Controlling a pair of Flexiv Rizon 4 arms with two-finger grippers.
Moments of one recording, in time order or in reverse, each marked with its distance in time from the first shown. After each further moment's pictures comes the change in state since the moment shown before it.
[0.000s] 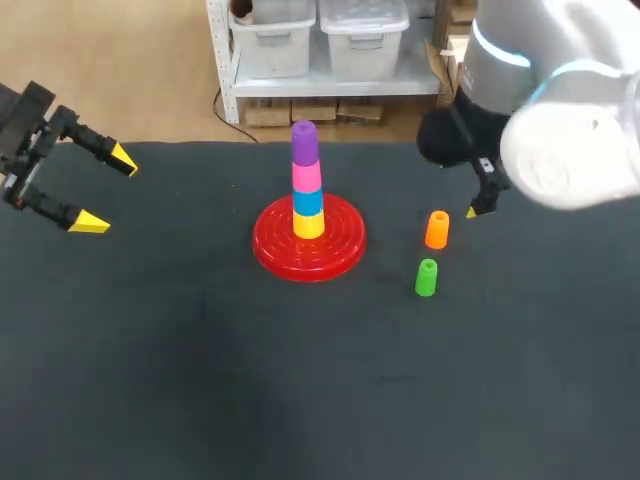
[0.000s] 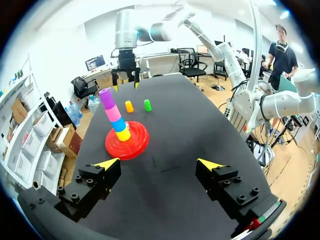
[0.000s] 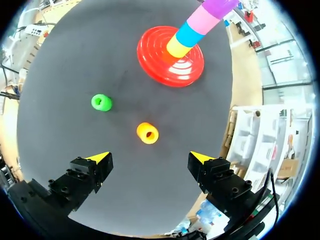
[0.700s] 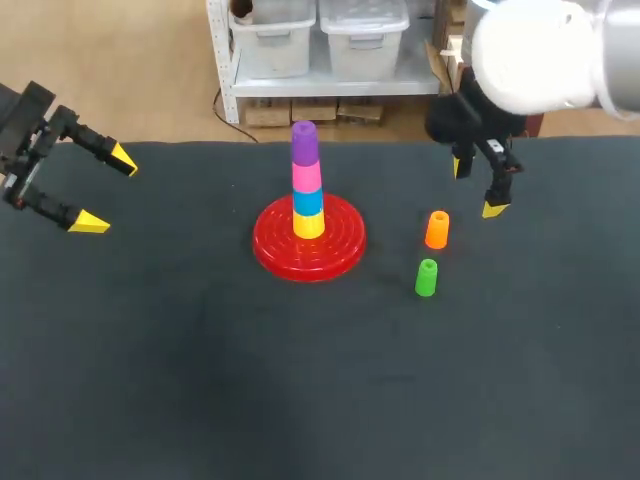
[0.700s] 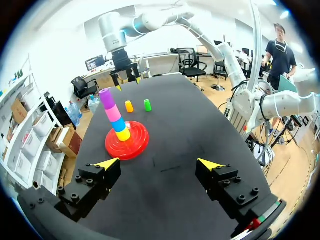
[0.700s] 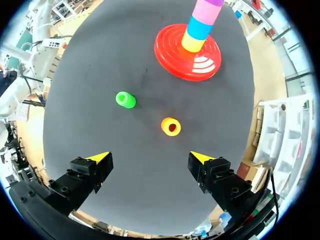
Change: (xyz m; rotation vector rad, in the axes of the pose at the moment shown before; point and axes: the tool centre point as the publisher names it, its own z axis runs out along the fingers) left arm 0.000 0.000 0.000 0.000 0.000 0.000; right arm 0.012 0.021 -0.014 -0.278 -0.017 0.051
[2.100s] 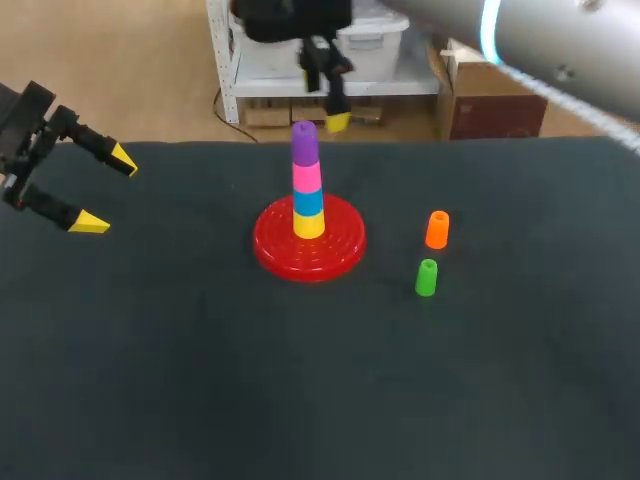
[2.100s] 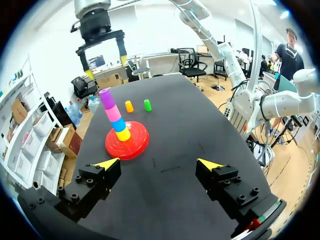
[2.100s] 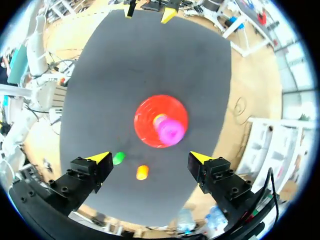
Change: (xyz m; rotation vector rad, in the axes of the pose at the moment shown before) left arm 0.000 0.000 0.000 0.000 0.000 0.000; right arm -0.188 -0.050 -0.133 -0.001 0.045 -0.036
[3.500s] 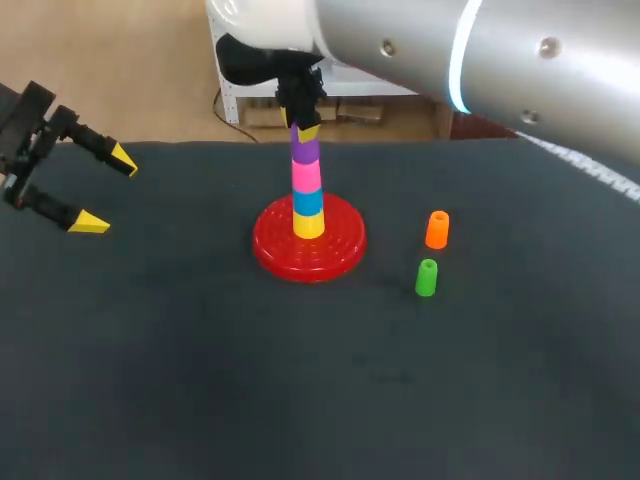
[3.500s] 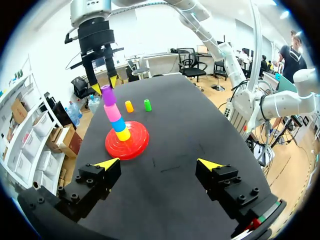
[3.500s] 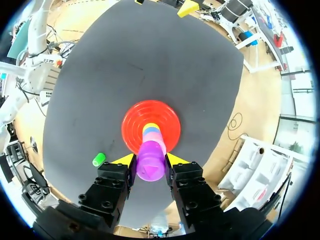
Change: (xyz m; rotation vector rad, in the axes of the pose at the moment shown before) left arm 0.000 0.000 0.000 0.000 0.000 0.000; right arm -0.037 -0.032 0.036 0.080 0.044 -0.201
